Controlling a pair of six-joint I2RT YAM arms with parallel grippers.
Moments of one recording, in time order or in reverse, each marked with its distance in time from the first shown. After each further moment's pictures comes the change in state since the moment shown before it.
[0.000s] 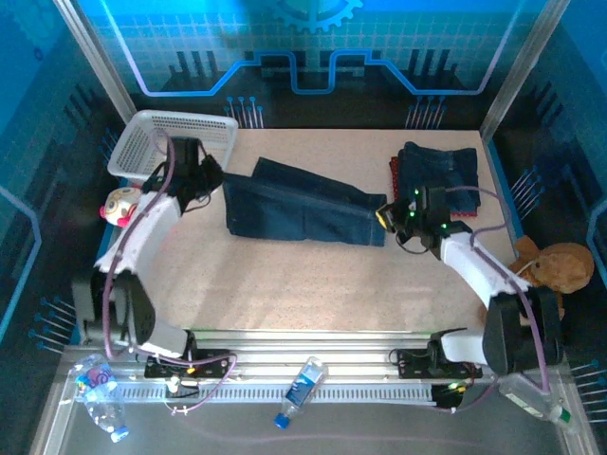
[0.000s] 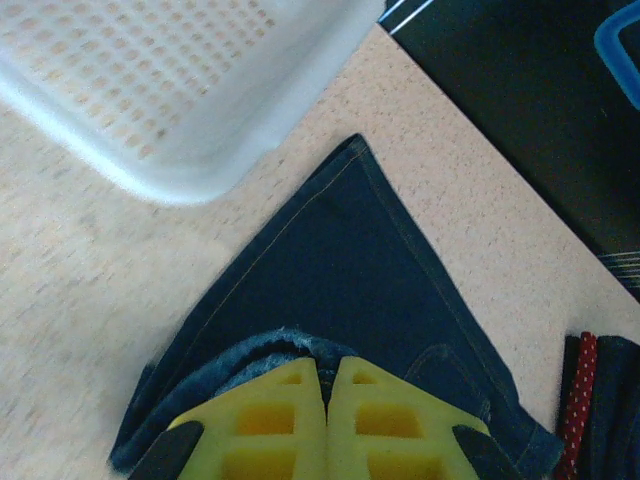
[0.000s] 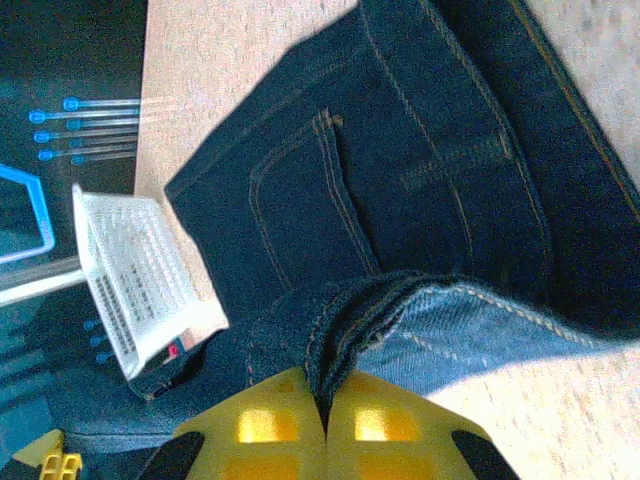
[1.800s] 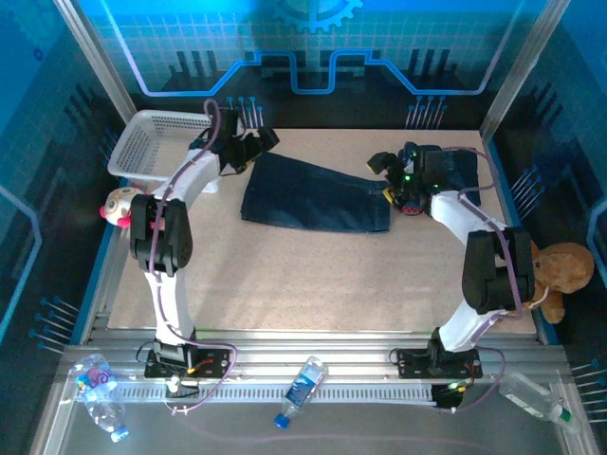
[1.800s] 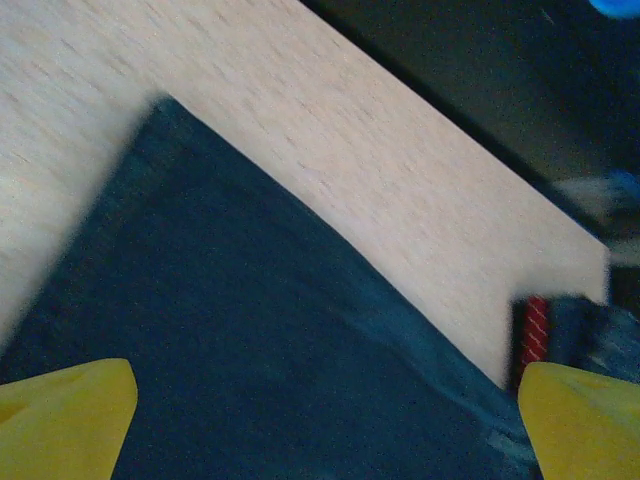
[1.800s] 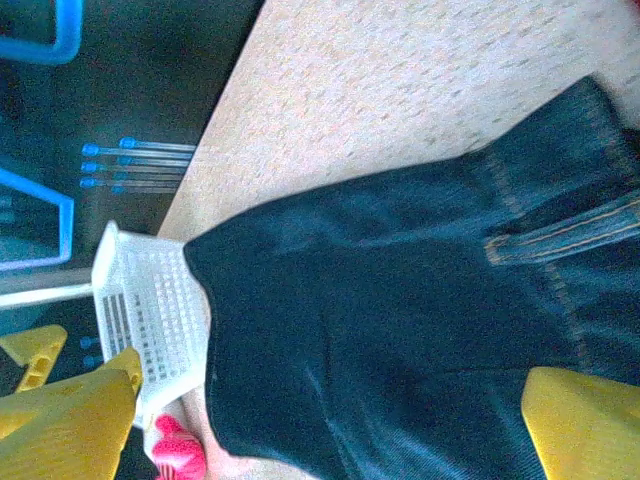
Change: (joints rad) left arm -0.099 0.525 0.452 0.054 0.246 0.016; right arm -0.040 0.345 0.321 0.101 -0.055 -0.211
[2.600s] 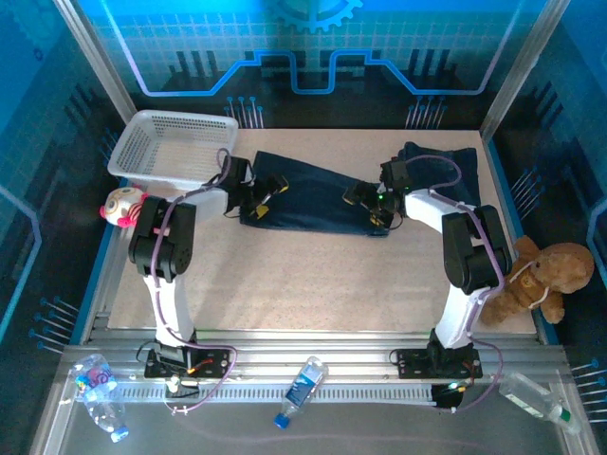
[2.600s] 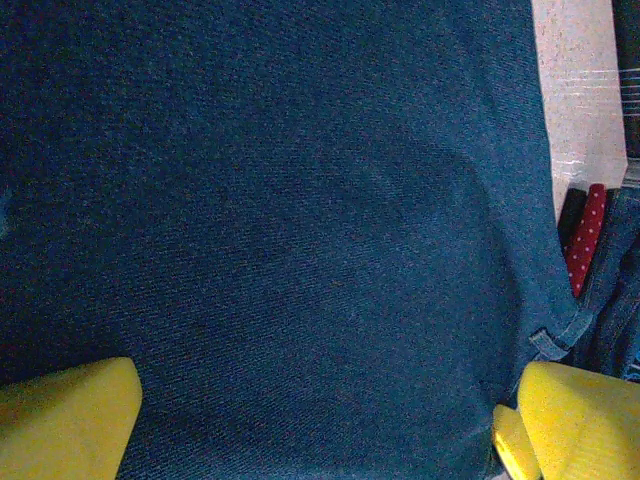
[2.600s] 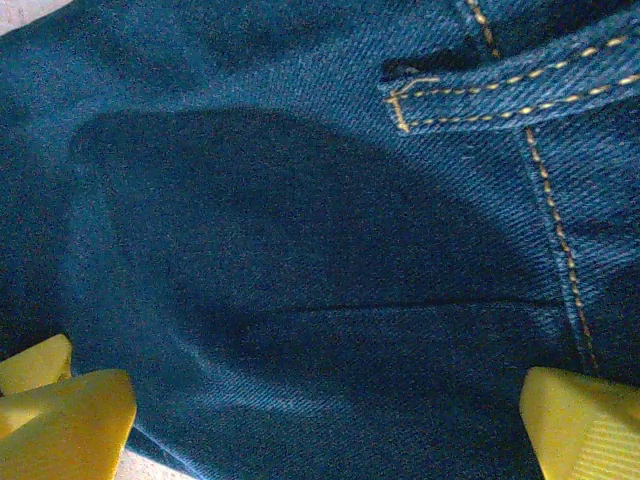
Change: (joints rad) left arm -0.024 -0.055 -0.515 0.344 0.144 -0.174; right arm 0.118 0.186 0.040 -0.190 0.082 -0.206
